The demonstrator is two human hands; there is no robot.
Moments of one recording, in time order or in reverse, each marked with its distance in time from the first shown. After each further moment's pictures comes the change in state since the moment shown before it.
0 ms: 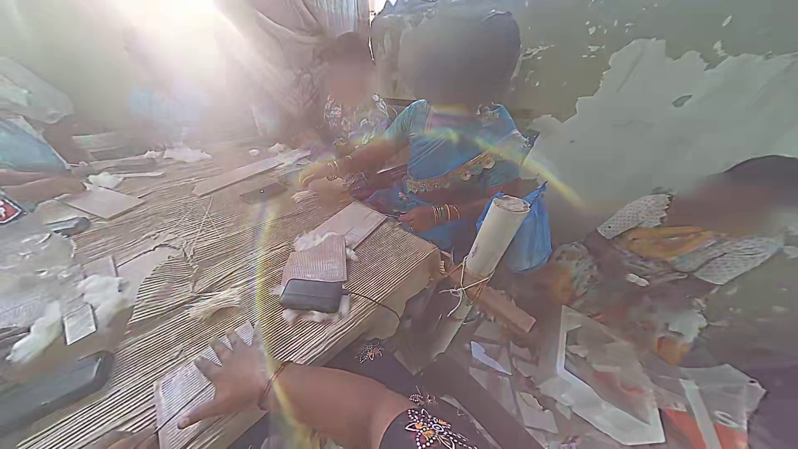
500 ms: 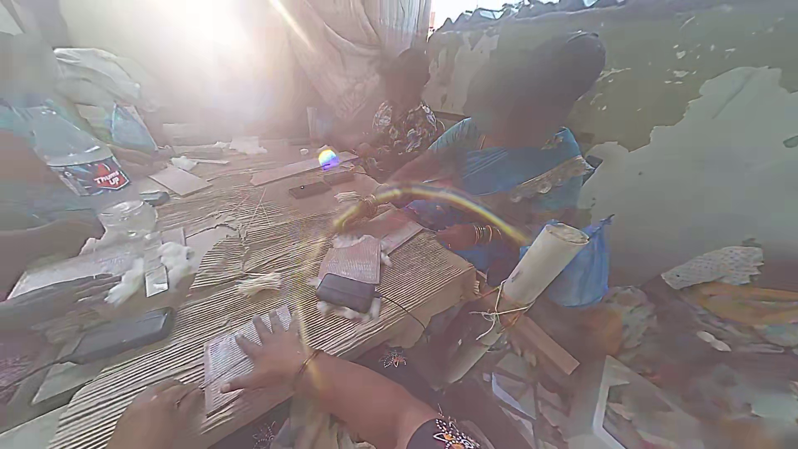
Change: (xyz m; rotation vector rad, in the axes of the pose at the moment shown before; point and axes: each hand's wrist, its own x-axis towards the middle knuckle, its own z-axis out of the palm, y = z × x) left_hand -0.001 -0.012 0.005 -0.085 0.086 0.043; right_hand -0.004 -0.006 -0.003 -0.032 -0.048 0.032
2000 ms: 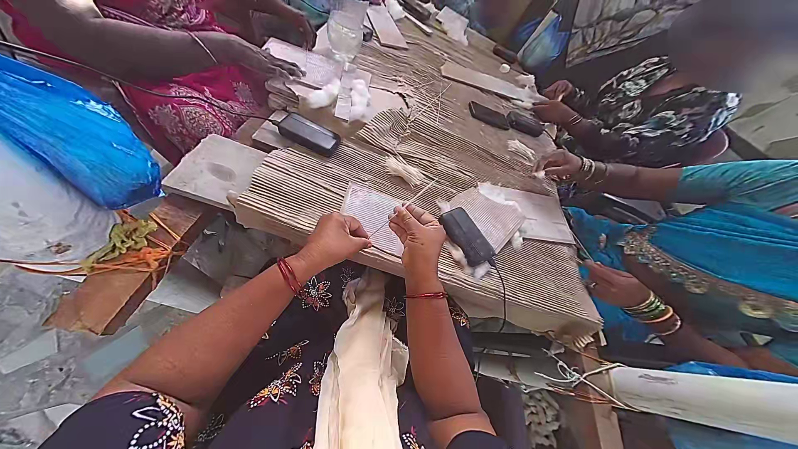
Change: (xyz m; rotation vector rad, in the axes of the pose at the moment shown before) left_hand -0.038 0.081 -0.001 -0.700 0.084 -0.289; right_hand -0.051 -0.025 -0.008 1.450 0.624 0.111
